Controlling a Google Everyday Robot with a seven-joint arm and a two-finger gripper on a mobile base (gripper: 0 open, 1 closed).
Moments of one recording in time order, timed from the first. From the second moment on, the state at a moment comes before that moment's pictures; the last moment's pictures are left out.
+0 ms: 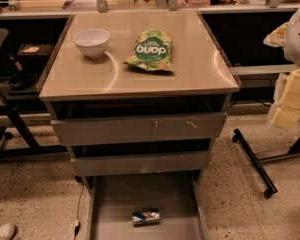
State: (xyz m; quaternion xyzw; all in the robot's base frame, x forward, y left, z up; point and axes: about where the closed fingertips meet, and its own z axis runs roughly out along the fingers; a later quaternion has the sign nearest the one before) arm 0.438 -0.217 0.976 -0.60 0.78 -0.03 0.16
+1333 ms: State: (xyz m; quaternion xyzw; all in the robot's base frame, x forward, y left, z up) arm 0.415 -0.176 0.801 -0.62 0.78 0.03 0.13
